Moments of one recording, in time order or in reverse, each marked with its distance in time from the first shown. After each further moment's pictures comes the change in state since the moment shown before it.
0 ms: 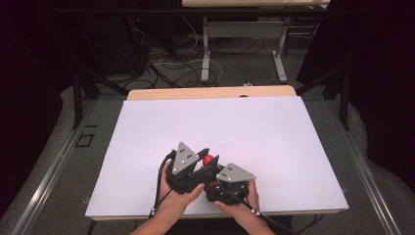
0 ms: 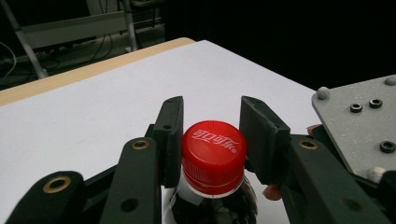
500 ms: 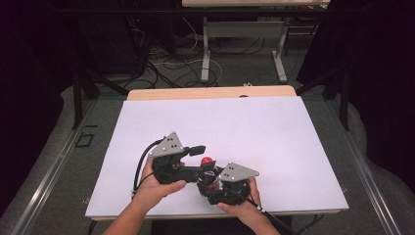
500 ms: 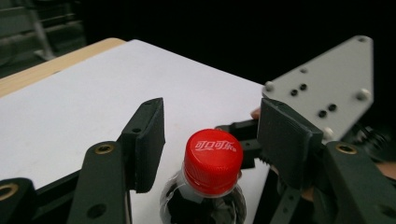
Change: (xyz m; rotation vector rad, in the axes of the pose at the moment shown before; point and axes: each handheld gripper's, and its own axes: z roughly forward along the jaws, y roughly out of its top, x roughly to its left) left arm 0.044 0.016 -0.015 0.032 -0.364 0.073; right arm -0.006 0.004 -0.004 -0.006 0.163 -0.015
